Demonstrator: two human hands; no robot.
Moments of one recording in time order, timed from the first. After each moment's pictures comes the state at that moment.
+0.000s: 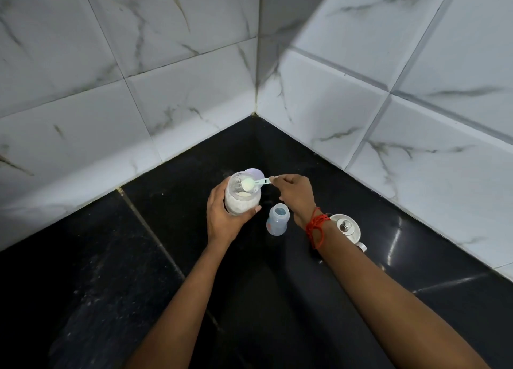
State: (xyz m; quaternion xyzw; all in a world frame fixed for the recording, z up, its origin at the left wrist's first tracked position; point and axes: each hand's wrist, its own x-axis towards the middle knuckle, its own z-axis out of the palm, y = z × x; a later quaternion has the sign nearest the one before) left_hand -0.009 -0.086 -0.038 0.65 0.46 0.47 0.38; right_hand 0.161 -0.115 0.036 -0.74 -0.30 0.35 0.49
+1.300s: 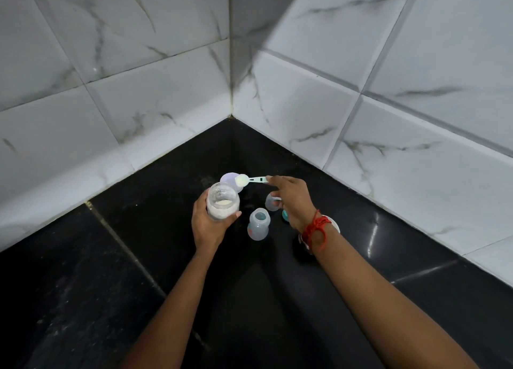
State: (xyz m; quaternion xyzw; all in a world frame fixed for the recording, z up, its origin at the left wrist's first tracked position) left_hand 0.013 -0.069 -0.073 0.61 0.52 0.43 0.42; right_hand 0.190 -0.131 0.050 -0.68 -0.17 0.43 0.57
